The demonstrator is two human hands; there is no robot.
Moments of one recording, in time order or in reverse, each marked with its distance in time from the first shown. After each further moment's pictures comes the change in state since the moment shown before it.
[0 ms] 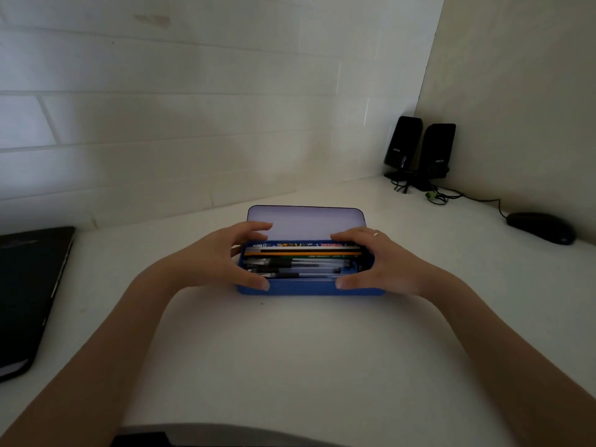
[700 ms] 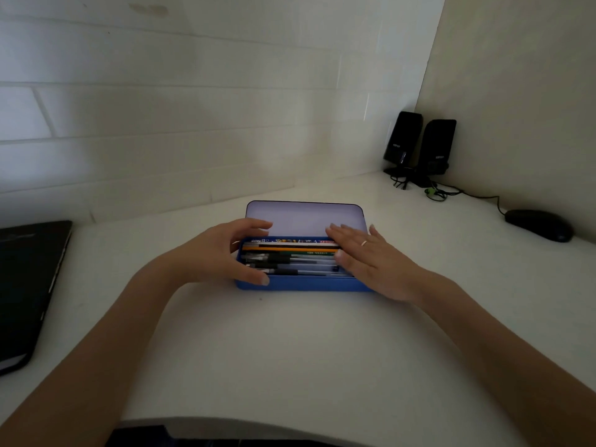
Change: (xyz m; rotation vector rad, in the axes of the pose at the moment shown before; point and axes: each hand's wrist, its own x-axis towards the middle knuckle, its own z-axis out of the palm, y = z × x) left_hand 0.003 -0.004 0.001 -0.033 0.000 0.006; right_hand -0.001 0.000 0.012 -0.388 -0.086 0.023
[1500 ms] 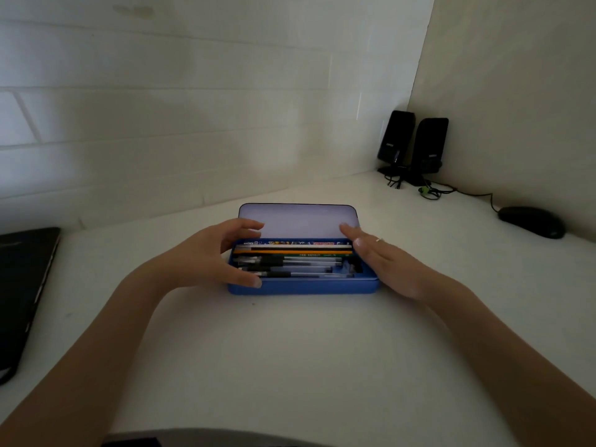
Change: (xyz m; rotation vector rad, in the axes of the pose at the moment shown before) left_hand 0.000 0.001 -0.002 -0.010 0.018 0.020; right_hand -0.013 0.020 -0.001 0.462 0.044 0.120
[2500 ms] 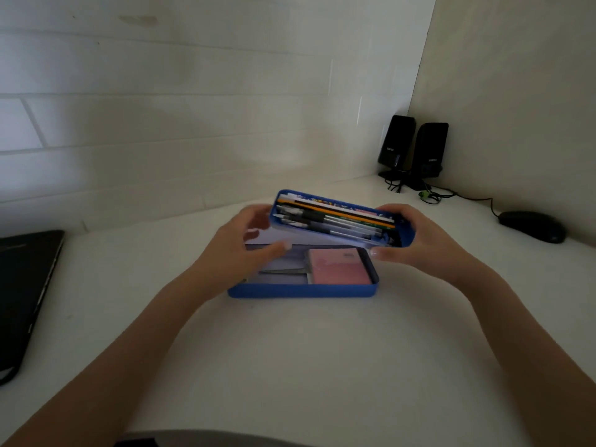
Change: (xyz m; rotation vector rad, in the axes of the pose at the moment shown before) left_hand 0.006 0.038 0.038 -0.040 0.357 0.094; right_hand -0.003 0.013 -0.043 0.217 0.288 -0.043
